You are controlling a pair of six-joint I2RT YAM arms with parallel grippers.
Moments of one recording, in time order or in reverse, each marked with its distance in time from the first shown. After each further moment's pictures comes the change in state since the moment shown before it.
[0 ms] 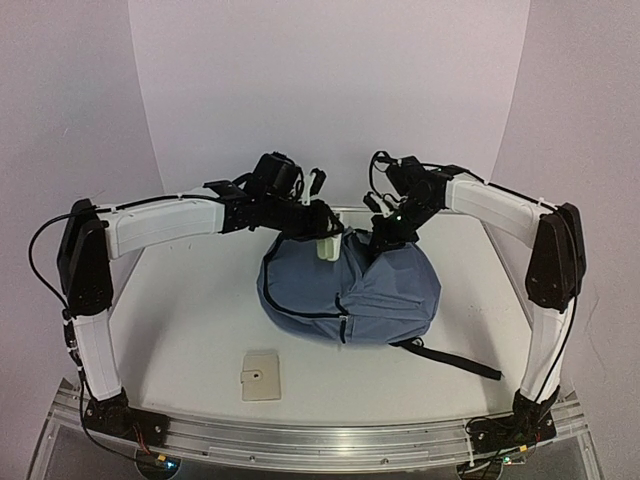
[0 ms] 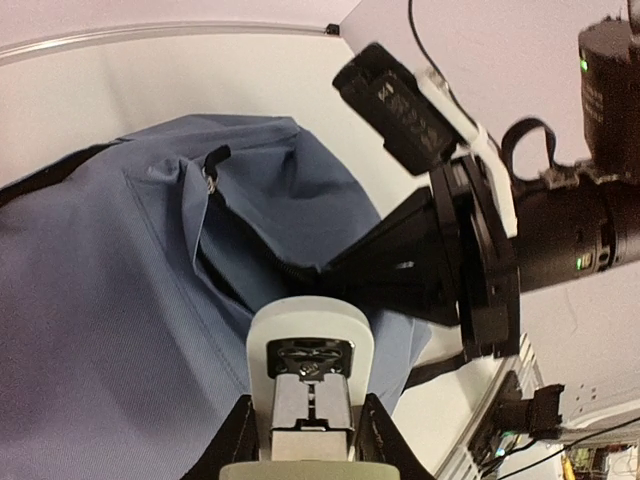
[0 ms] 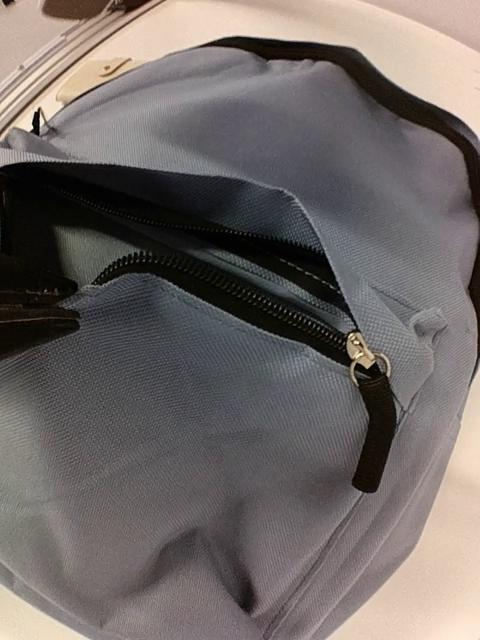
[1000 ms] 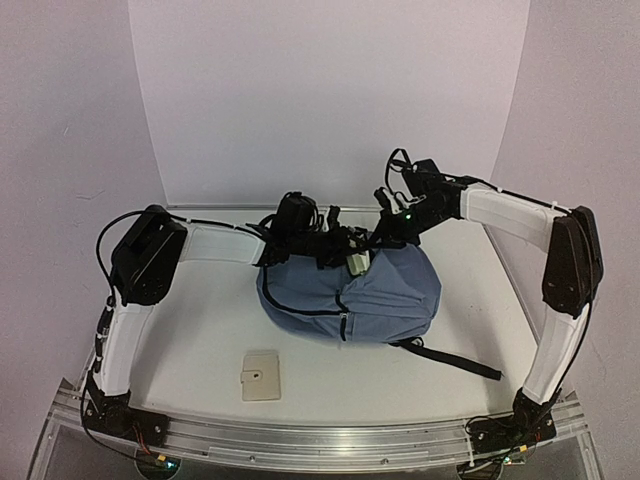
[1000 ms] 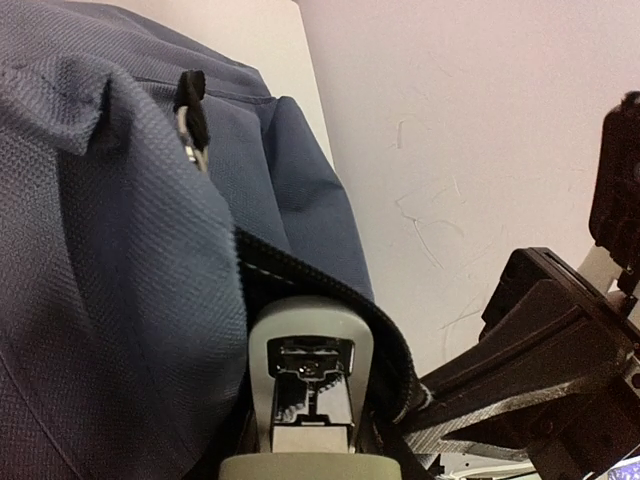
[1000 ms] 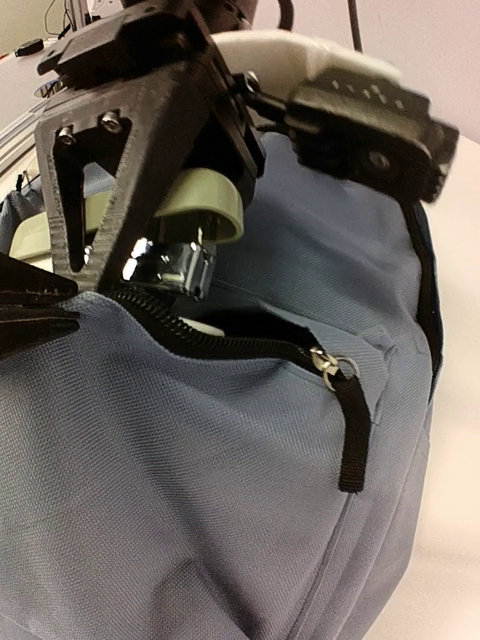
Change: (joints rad) left arm 0.030 0.349 0.000 0.563 0.299 -0.486; right arm -0.045 -0.101 -0.189 0.247 -0.154 0.167
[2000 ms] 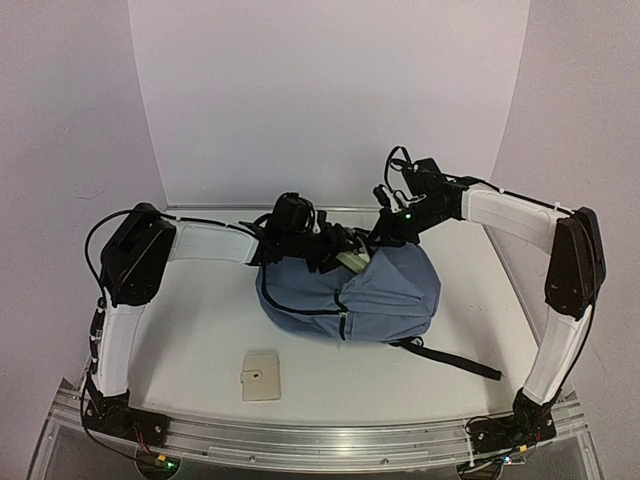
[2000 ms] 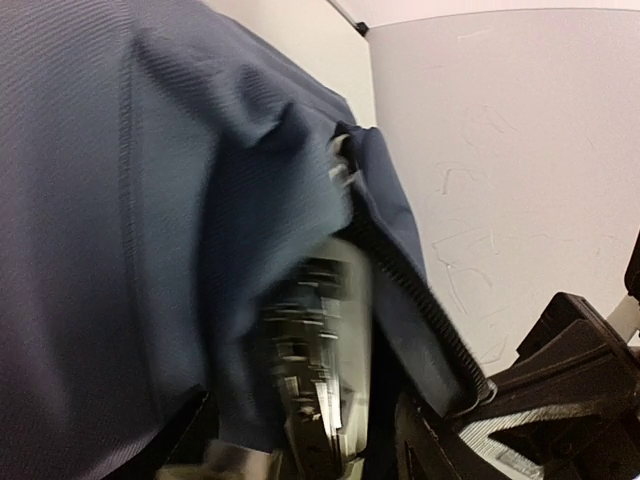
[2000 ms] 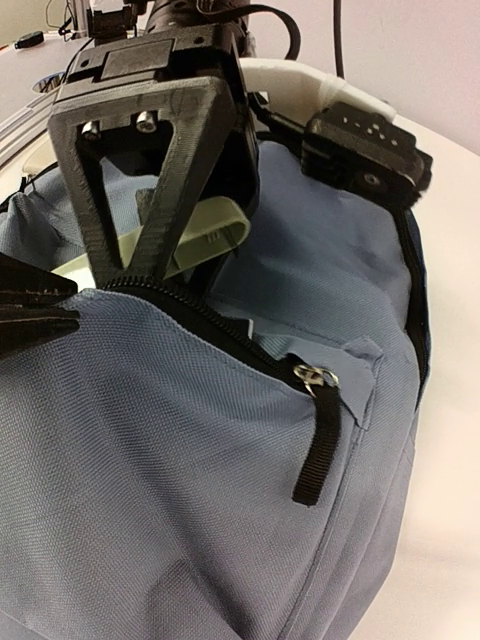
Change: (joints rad) left arm 0.002 -0.060 -0.057 -0.087 -0.138 -0.088; right arm 0.009 -0.021 -0.018 0.030 0.012 -0.008
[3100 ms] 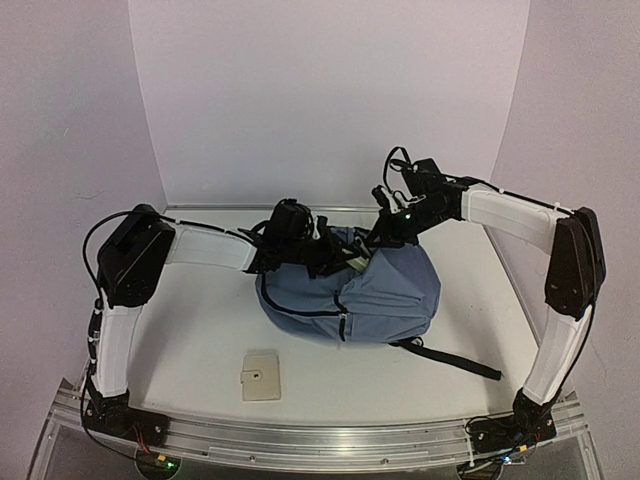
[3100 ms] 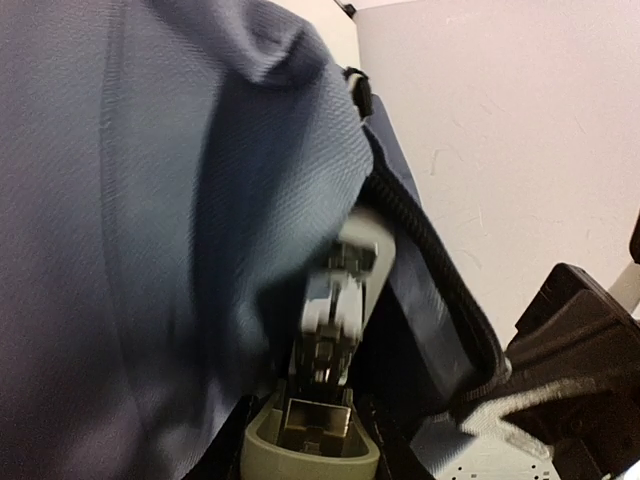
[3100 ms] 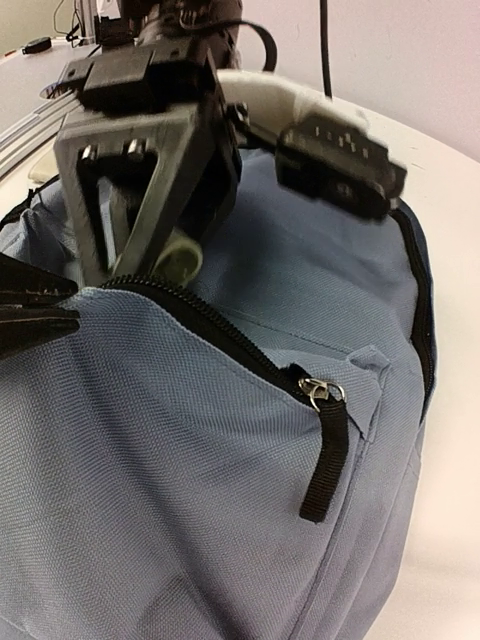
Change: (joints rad) left arm -0.017 -0.041 -0.097 0.075 0.018 -0.029; right arm 0.003 0.000 -0.002 -0.001 -0.028 0.000
